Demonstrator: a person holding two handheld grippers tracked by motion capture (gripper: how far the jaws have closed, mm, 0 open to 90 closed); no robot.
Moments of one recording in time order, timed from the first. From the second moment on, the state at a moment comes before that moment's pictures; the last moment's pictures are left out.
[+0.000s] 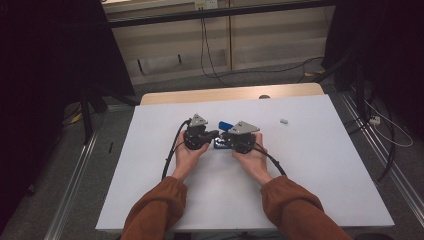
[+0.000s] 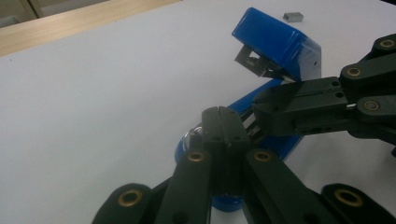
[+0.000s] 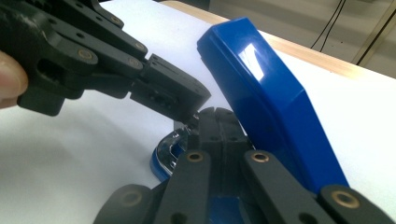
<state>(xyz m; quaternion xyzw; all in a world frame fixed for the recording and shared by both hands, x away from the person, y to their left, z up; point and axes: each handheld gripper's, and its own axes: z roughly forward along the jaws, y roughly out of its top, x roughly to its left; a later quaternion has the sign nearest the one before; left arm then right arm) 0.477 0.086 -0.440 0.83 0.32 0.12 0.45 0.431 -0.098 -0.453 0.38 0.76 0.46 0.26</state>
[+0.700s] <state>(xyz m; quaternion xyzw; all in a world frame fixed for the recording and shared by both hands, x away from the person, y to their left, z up) 0.475 0.088 -0.447 0.82 0.32 0.12 0.46 0.431 -0.090 -0.451 0.39 0.75 0.46 0.28</state>
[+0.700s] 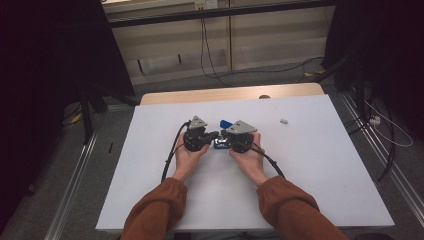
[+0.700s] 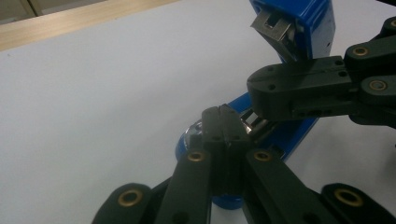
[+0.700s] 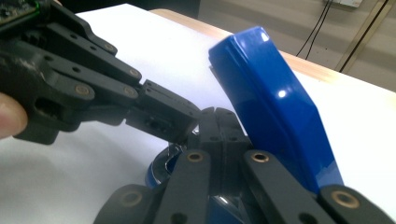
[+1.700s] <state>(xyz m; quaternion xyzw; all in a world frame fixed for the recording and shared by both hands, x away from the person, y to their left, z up) 0.474 0.087 -0.447 0.82 0.32 0.13 0.46 0.430 -0.097 -0.438 0.38 0.74 0.46 0.31</state>
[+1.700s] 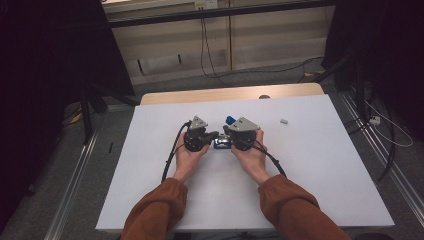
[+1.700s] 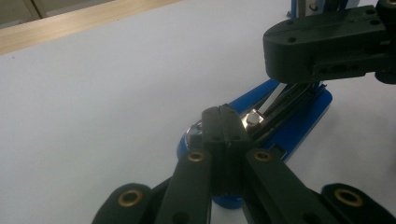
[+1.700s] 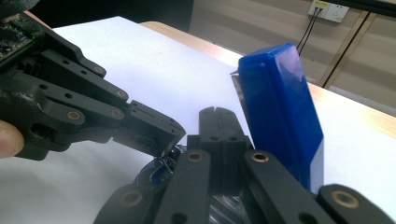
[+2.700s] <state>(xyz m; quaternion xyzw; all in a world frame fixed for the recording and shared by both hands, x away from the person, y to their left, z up) 0.475 0.087 -0.447 0.82 0.31 0.13 0.46 0.426 -0.099 -0.434 0.39 0.72 0.46 0.34</state>
